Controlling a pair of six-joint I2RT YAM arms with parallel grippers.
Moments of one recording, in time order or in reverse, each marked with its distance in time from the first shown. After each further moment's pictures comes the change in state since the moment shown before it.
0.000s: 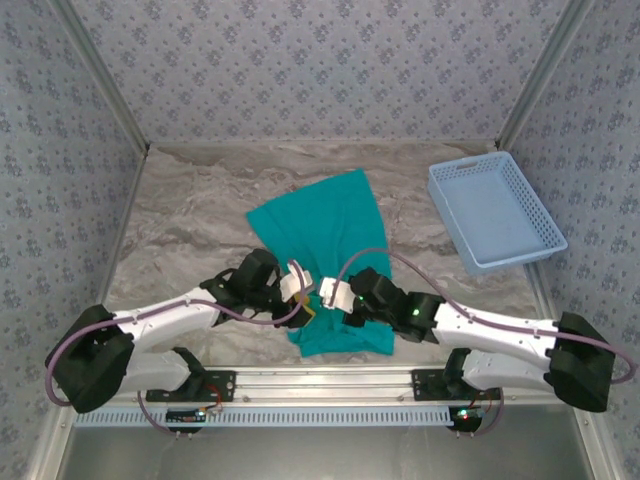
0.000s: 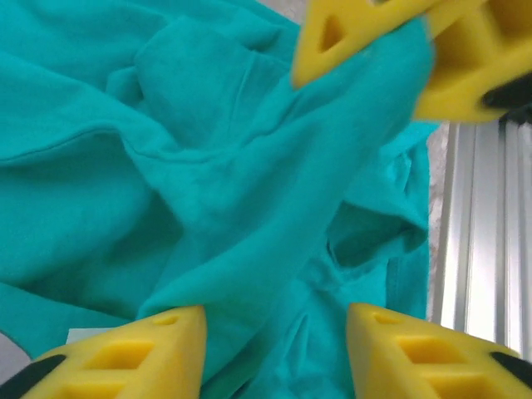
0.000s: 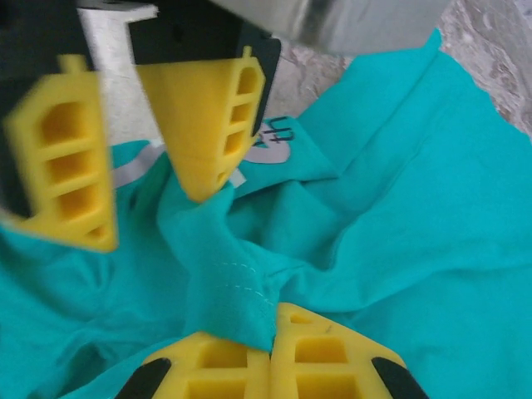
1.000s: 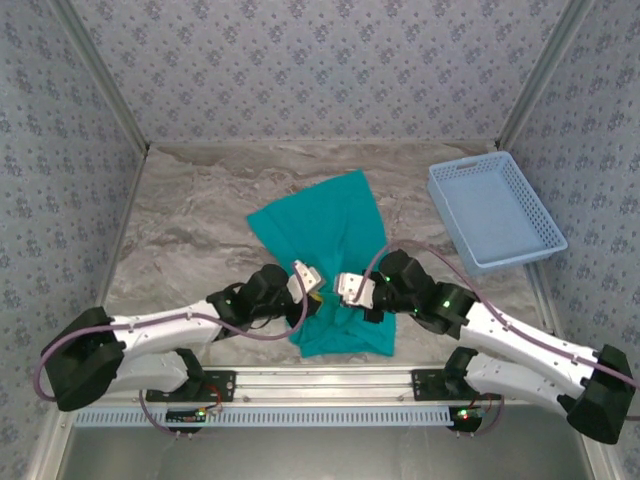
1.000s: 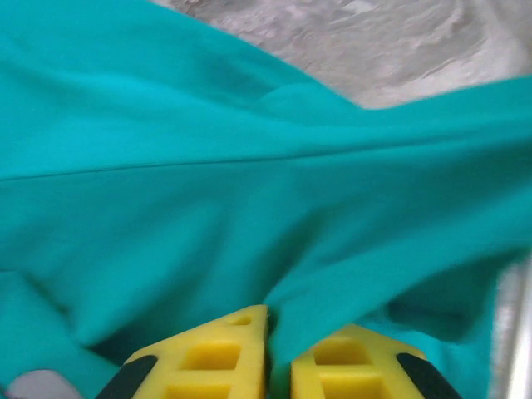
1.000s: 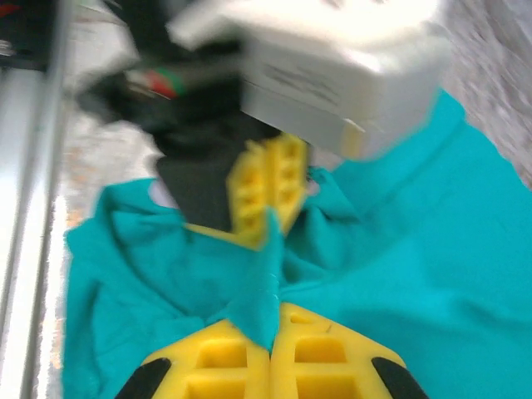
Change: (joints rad) left arm -0.187 -0.008 -0.040 0.207 -0.409 -0.182; right arm -0.164 -0.231 0.052 -0.236 -0.435 -0.171
